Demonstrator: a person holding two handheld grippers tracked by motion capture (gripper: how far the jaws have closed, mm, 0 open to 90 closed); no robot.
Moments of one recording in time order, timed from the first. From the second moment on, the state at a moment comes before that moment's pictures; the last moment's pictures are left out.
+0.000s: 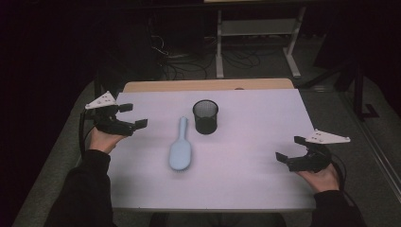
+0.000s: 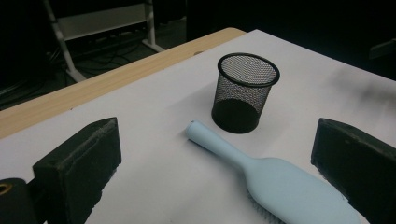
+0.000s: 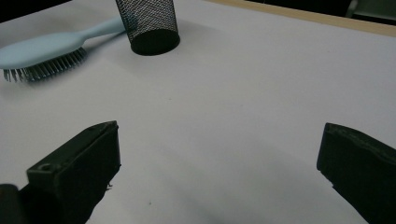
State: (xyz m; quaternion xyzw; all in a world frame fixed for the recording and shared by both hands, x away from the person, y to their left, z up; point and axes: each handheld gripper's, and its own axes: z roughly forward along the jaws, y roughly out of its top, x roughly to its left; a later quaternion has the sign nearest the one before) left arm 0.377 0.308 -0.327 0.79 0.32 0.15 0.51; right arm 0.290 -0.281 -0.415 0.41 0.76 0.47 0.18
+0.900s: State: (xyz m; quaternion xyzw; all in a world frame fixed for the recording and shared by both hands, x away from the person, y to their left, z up) left arm 0.405 0.262 -0.332 0.81 0.29 0.14 0.49; right arm 0.292 -0.283 -0.416 0.41 0.76 0.47 0.17
